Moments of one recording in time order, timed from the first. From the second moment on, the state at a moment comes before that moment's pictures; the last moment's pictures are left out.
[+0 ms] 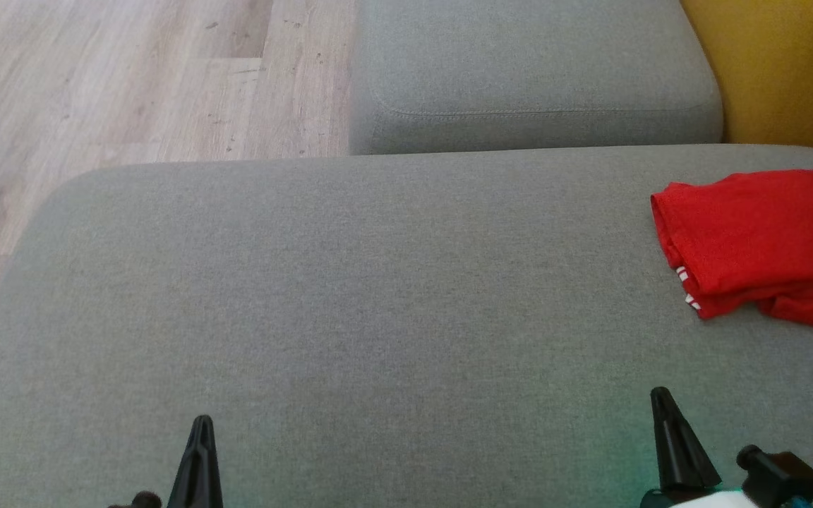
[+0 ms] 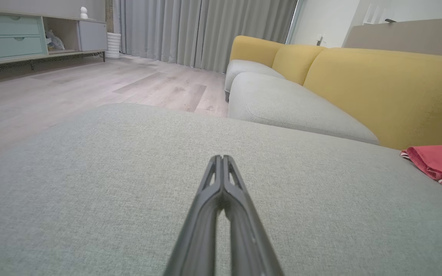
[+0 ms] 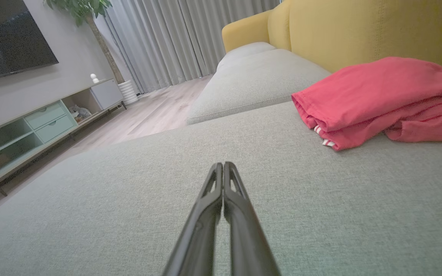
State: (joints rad) left arm 0.23 0.05 -0.11 0.14 -0.26 -0.01 -0.22; right arm 0.22 -0.05 0.09 0.19 0.29 0.12 -0.23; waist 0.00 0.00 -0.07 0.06
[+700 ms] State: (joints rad) left arm 0.18 0.05 -0.09 0.17 -0.52 -0.03 -0.17; right arm 0.17 -0.05 0.07 0.21 0.54 0.12 -0.18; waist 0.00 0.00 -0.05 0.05
